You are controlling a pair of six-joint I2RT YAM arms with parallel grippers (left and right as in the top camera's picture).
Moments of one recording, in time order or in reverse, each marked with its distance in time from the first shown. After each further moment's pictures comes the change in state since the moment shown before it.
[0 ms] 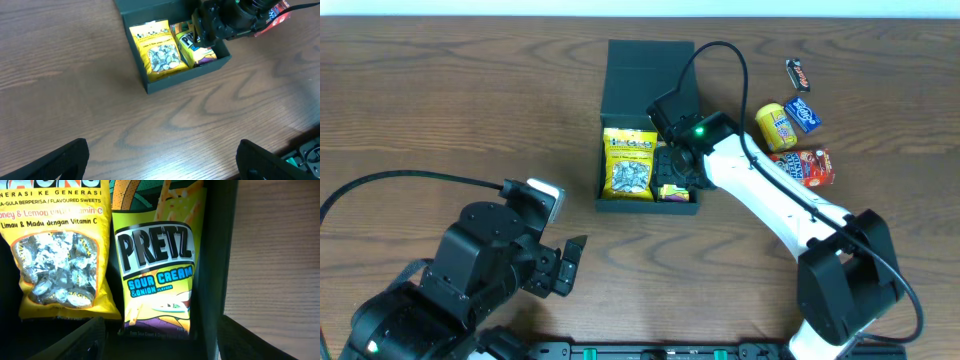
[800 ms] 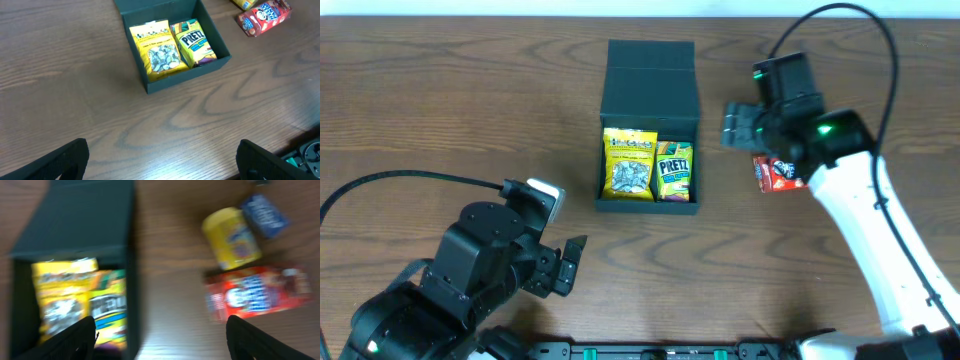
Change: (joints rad) left arm 0.000 0.000 0.000 0.000 0.000 0.000; right arm -0.319 -0.332 -0.001 0.025 0.047 -0.263
